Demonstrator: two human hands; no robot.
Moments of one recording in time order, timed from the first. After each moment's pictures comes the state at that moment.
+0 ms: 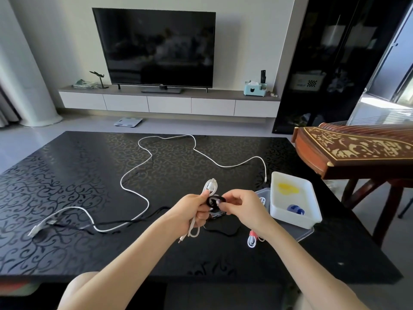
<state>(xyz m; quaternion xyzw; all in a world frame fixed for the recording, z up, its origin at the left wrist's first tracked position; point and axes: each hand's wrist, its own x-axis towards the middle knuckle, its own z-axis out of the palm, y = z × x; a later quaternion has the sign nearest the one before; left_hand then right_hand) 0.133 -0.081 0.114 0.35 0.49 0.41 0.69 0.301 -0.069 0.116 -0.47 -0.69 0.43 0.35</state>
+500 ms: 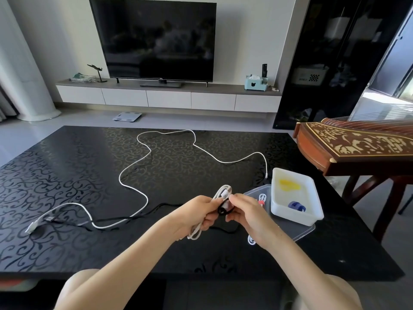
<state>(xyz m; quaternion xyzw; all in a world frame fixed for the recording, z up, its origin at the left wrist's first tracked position) 0.139 -0.079 0.104 0.51 0.50 0.29 0.64 0.302 -0.080 0.106 -0.43 -0.51 0.63 0.40</state>
